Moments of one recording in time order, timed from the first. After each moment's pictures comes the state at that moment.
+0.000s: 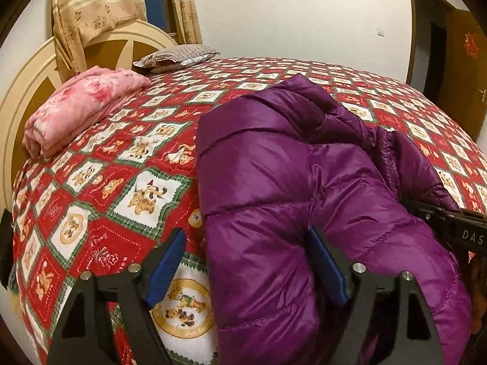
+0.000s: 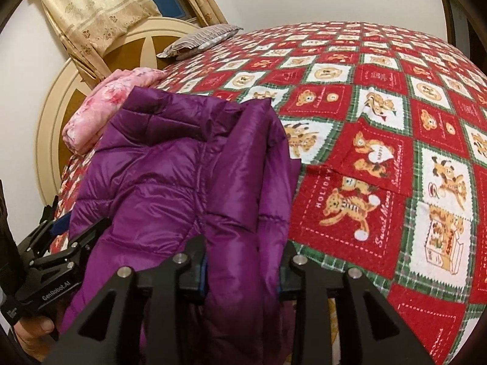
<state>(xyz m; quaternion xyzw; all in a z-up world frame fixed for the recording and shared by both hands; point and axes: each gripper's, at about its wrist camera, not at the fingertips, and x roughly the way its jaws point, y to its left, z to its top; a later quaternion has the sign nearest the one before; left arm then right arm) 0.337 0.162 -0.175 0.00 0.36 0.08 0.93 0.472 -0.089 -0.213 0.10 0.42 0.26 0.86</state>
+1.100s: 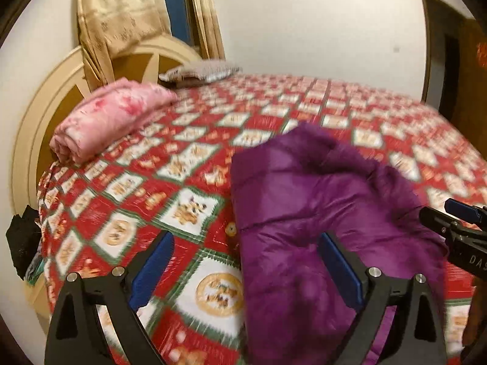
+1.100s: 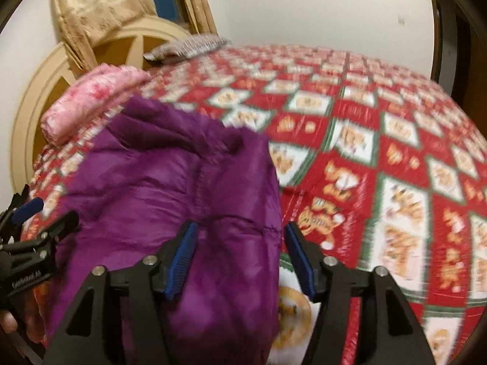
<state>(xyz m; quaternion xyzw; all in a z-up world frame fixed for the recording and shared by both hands) 0.287 0.161 -0.108 0.00 0.32 0.12 0.94 0.425 -0.088 -0.156 0.02 0.36 0.19 0.92</state>
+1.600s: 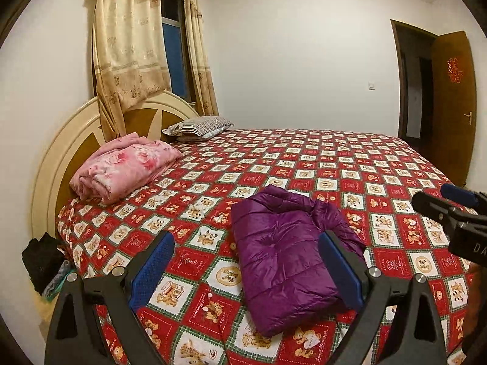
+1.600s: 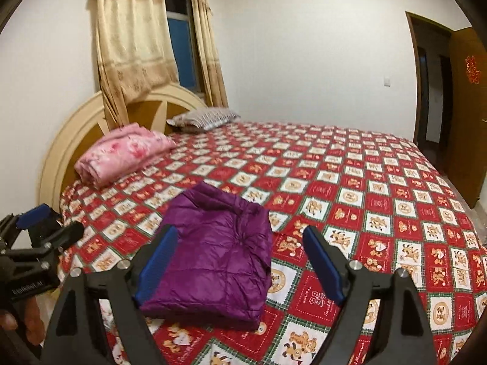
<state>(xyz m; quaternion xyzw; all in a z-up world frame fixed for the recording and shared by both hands) 0.137 0.115 -0.007 0.03 0.22 0.10 0.97 0.272 -0.124 -0.032 0.03 0.22 0.19 0.96</state>
